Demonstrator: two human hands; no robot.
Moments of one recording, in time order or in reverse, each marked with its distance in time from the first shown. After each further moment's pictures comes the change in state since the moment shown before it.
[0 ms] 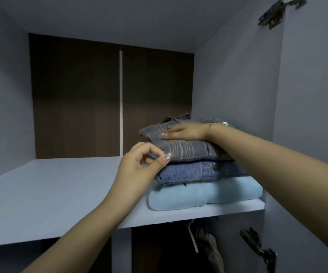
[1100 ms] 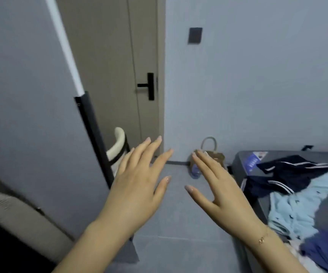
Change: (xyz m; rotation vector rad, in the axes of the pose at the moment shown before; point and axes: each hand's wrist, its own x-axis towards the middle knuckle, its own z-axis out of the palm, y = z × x) left_hand -0.429 0.166 0.205 0.059 -1.082 0.741; right_hand -0.722 -0.191 0.307 -0.161 0.705 1.277
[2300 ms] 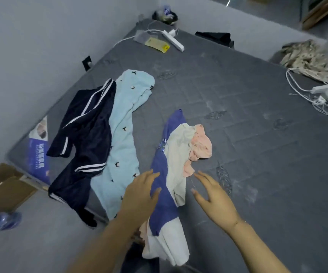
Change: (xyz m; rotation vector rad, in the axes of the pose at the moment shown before) left_hand 0.273 0.562 0.642 -0.517 -1.075 0.690; right_hand -0.317 0.637 -0.121 0.107 0.276 1.540
